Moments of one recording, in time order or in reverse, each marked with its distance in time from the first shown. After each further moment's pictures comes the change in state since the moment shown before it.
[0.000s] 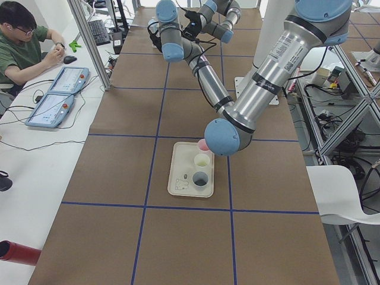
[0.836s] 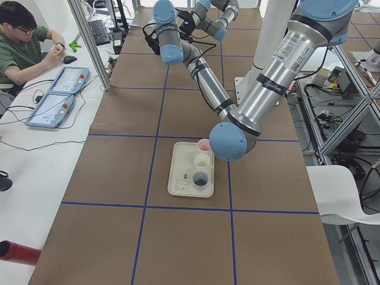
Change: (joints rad) left arm -0.057 0.031 -0.013 0.013 -0.002 0.020; right arm 0.065 -0.050 -0.007 -0.022 0.064 0.070
